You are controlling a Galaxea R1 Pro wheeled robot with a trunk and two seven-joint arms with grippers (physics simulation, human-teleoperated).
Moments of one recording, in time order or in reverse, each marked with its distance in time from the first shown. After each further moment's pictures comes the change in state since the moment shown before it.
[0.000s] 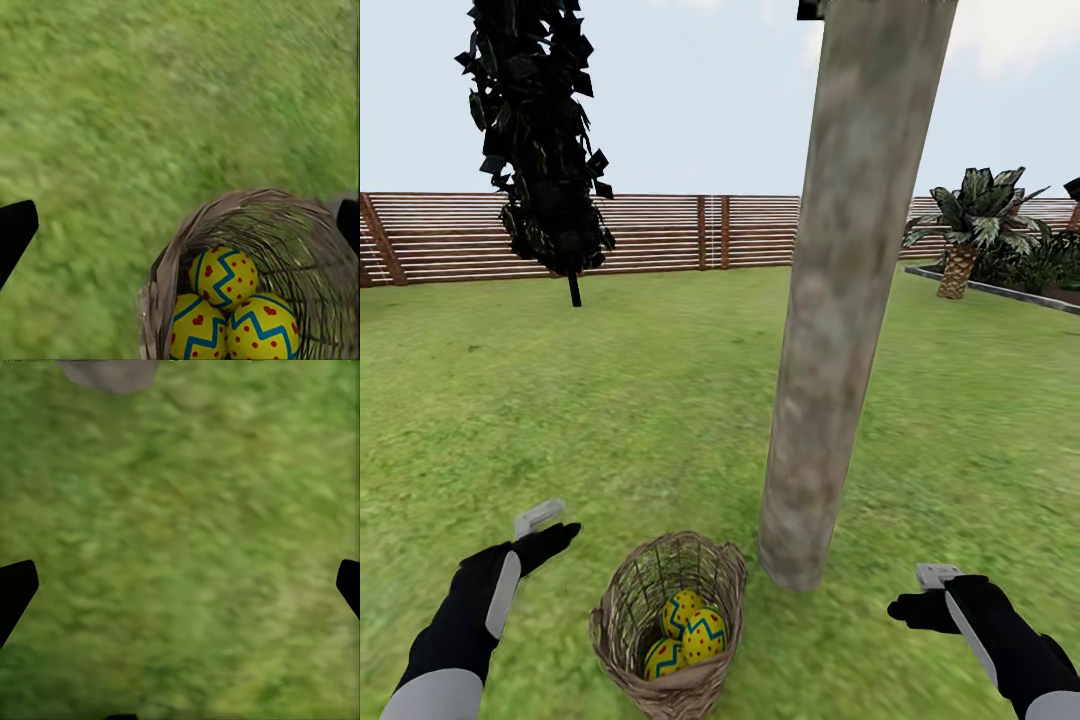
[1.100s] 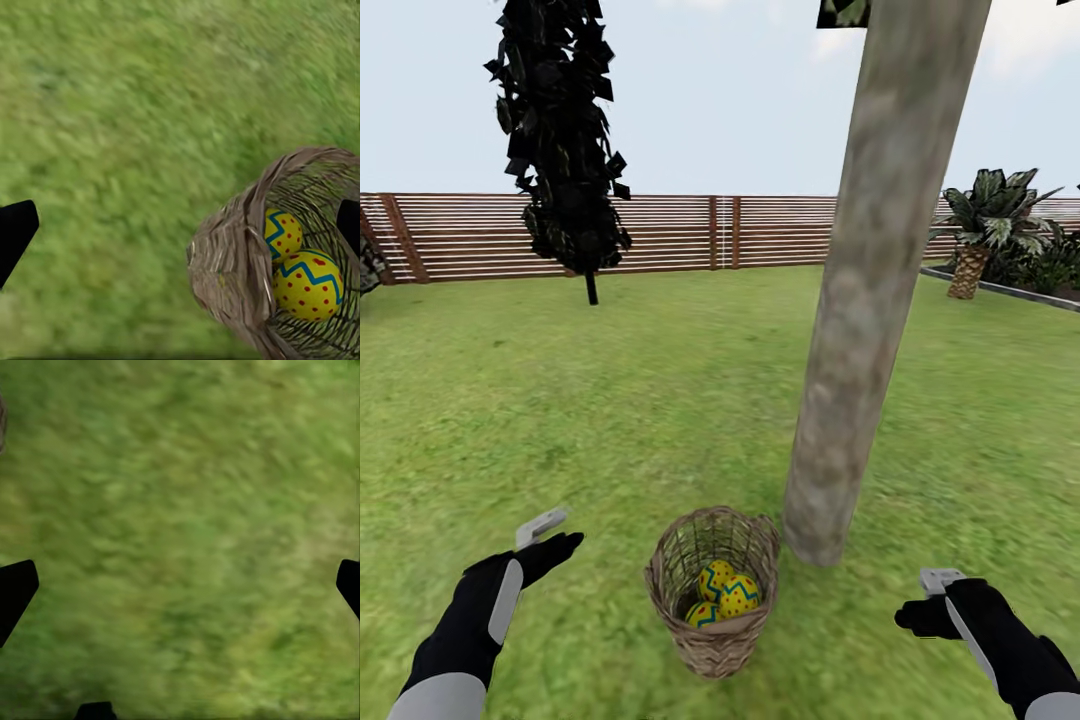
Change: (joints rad) left arm 0.004 -0.011 0.024 0.045 0.009 0.002 -0.002; right arm 0.000 0.003 -0.001 0.021 0.072 -0.002 -0.005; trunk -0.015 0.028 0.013
